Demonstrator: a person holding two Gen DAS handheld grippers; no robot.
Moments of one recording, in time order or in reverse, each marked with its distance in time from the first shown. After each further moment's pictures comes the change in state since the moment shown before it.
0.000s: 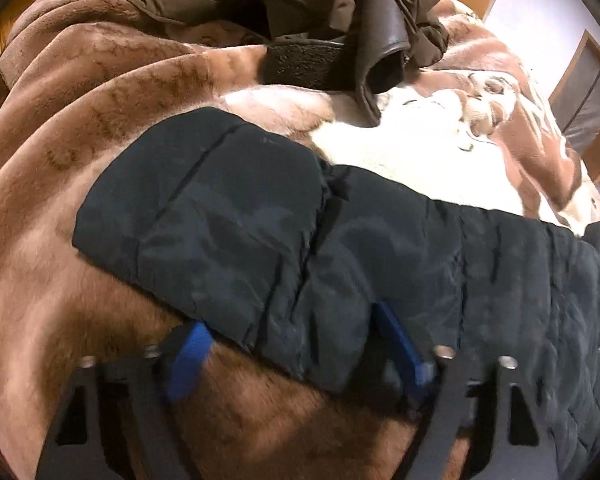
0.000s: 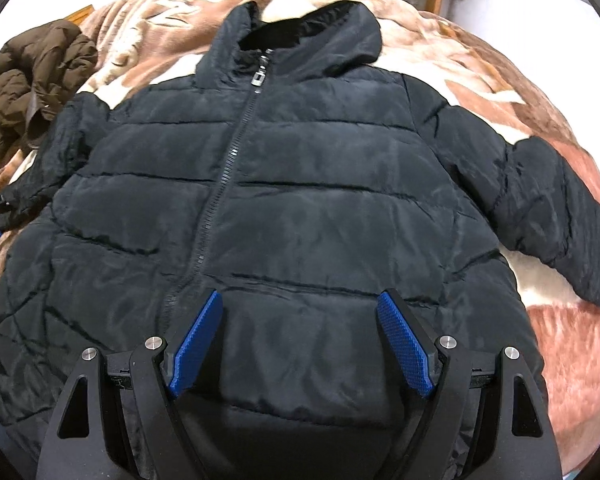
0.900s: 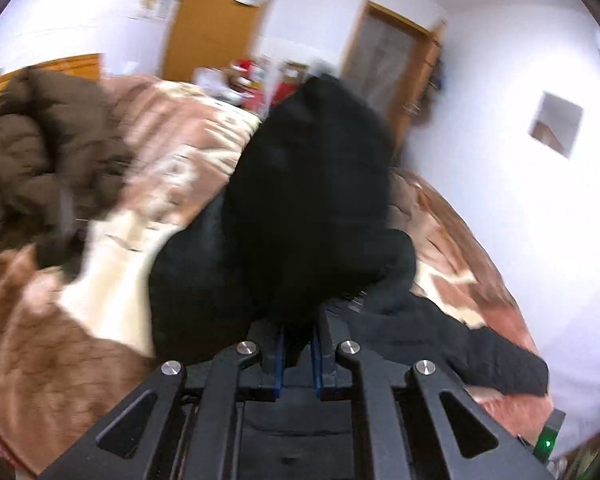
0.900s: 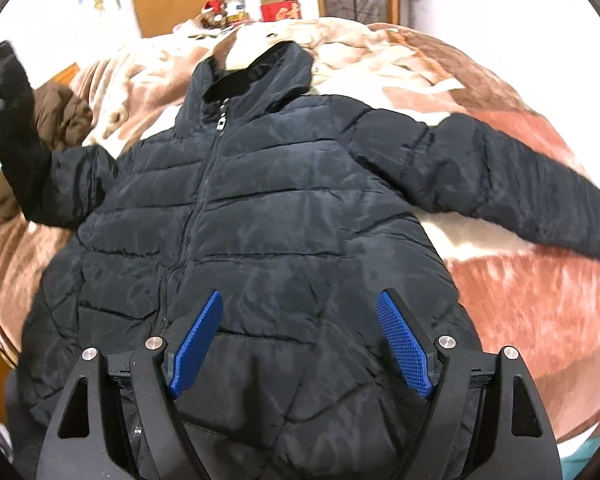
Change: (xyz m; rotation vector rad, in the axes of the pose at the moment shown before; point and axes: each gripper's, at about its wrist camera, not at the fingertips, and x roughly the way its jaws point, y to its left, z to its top) left arm -0.255 -0.257 -0.037 0.511 -0.135 -0.558; right arm -0.079 -0.068 -0.039 0.178 -0.124 0.058
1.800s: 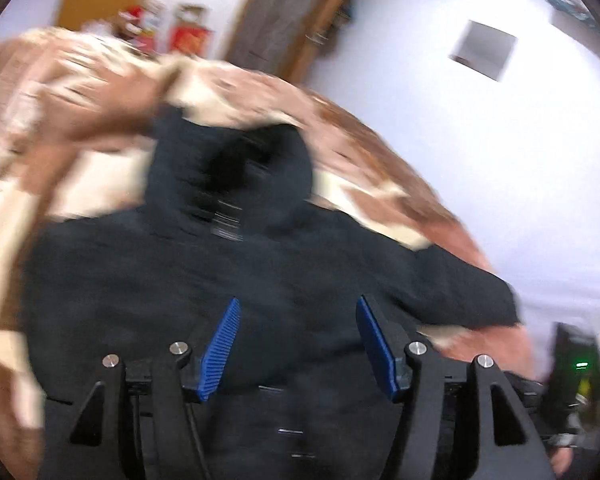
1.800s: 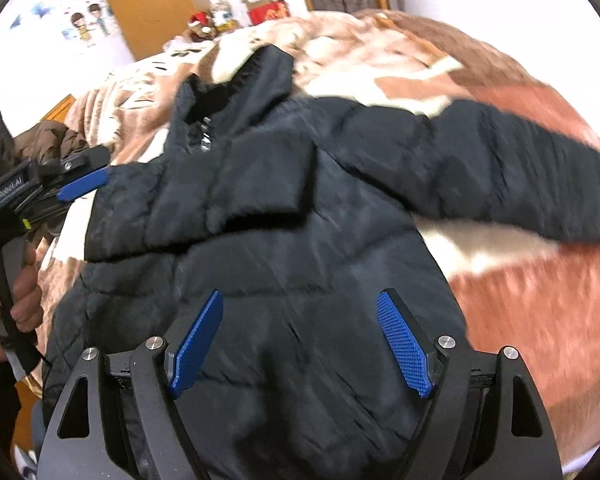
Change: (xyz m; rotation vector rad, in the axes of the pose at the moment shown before) left arm 0.147 -0.059 -0.067 0.127 0.161 -0.234; right arm 0.035 -0.008 0.037 0.025 -0.016 0.068
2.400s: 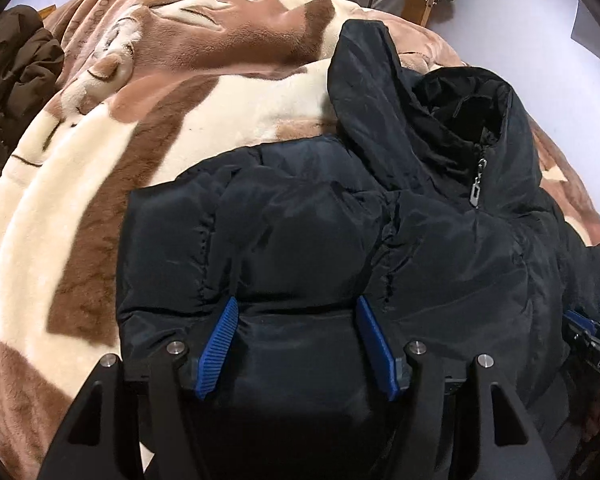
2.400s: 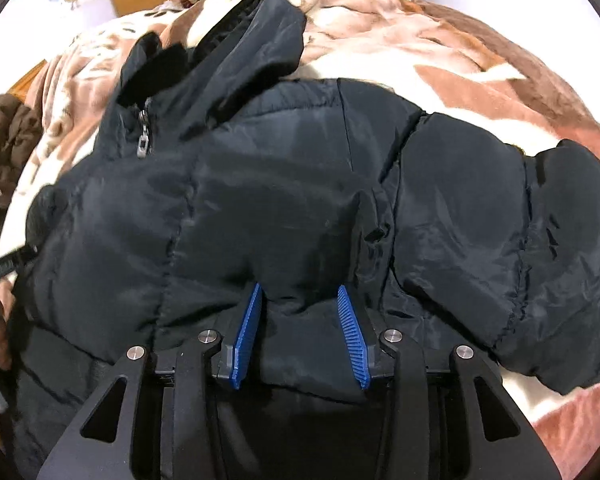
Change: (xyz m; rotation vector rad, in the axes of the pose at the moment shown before) left arm 0.095 0.123 -0.020 -0.082 0.162 0.348; right arm 0.143 0.002 0.059 -0.074 0.100 -0.115
